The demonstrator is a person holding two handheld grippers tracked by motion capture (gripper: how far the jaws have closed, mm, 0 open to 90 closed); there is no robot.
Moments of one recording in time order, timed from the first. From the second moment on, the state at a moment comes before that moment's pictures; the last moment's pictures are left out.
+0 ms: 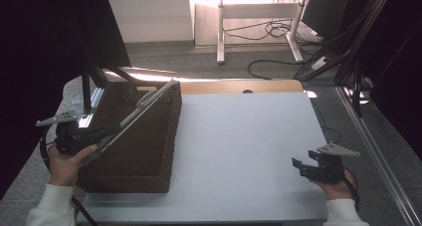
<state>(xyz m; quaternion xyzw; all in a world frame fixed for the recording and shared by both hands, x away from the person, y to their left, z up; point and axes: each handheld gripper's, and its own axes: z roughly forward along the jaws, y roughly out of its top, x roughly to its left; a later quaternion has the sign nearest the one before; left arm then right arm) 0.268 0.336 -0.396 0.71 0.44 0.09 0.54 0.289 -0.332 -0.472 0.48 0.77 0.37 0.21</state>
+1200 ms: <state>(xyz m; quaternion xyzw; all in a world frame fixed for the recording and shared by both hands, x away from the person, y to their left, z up) 0.254 0.281 -0.410 0.75 0.44 0.11 0.48 0.291 -0.320 -0.471 0.44 0.79 0.39 0.20</state>
